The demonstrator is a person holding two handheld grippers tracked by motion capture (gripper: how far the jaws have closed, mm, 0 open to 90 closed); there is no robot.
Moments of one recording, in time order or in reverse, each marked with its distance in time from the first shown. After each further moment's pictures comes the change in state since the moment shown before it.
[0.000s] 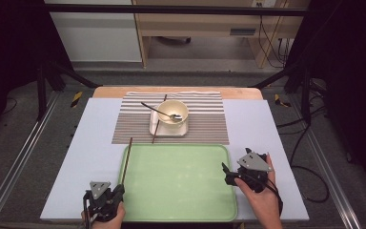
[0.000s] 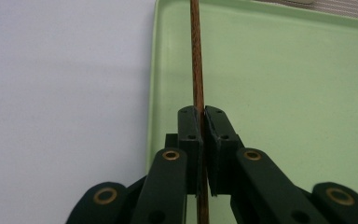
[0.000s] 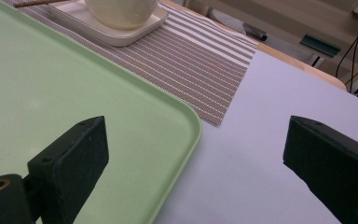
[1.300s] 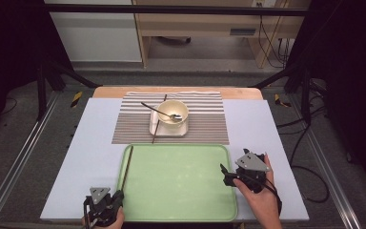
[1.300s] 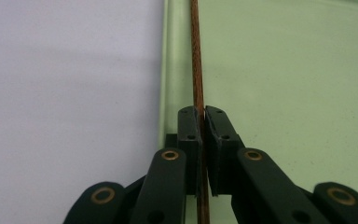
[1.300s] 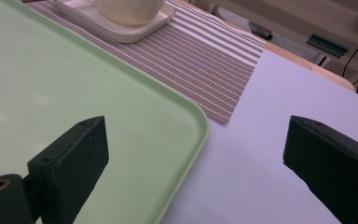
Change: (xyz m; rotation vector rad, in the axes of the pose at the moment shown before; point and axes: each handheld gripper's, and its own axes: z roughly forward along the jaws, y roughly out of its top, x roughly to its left) left arm 0.007 -0.017 0.006 0.019 0.011 -0.017; right arm 0.003 0.000 0.002 0.008 0.019 -0.013
